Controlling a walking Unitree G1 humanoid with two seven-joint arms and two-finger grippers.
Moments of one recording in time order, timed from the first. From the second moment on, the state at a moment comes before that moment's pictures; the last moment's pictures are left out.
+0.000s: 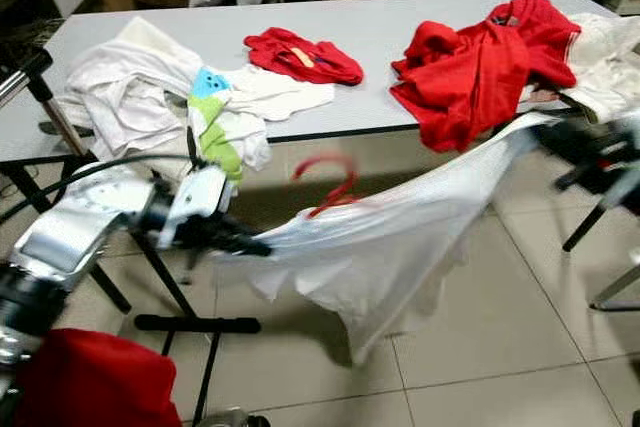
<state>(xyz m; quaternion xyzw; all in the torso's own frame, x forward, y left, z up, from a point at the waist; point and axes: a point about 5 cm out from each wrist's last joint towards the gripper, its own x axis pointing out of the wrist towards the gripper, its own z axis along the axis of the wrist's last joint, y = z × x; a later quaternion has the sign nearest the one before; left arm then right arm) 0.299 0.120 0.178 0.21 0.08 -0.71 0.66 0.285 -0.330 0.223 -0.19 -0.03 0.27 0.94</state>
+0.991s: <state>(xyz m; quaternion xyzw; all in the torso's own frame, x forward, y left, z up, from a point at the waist) 0.314 0.133 0.157 0.26 0.17 -0.68 0.66 0.283 -0.296 0.228 -0.11 -0.05 0.37 0.92</state>
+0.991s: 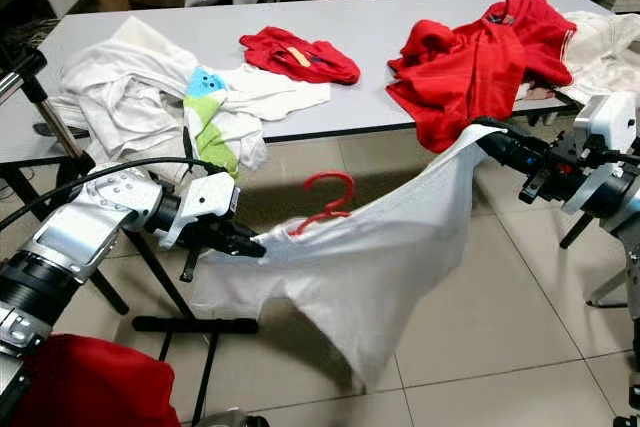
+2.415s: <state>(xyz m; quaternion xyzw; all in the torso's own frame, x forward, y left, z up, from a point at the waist) 0.301 0.126 0.180 0.17 0.20 -0.75 0.61 0.264 -0.305 0.227 -0.05 0.13 0.53 0.84</state>
